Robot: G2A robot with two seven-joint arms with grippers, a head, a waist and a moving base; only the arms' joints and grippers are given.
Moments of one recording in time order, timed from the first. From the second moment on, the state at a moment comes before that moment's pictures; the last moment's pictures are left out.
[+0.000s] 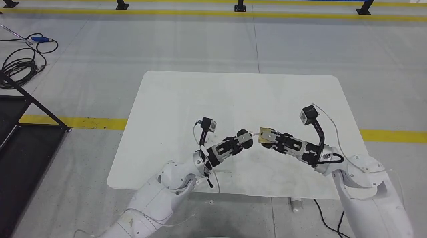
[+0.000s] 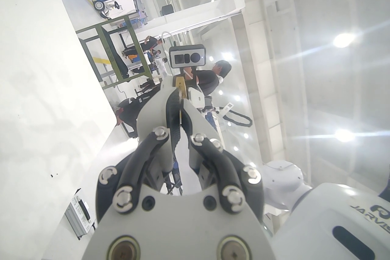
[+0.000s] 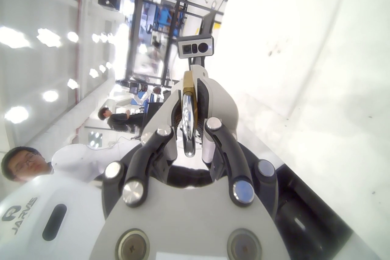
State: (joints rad) left arm 1.36 -1.28 -0.97 -1.45 -0.36 -0.56 -0.52; right arm -1.45 -1.13 1.43 -1.79 0.19 -0.03 0.99
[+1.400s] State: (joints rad) left arm 1.33 -1.29 -0.96 -1.41 -0.41 -0.56 -0.62; right arm -1.44 -1.10 1.40 -1.78 0.20 -0.03 1.00
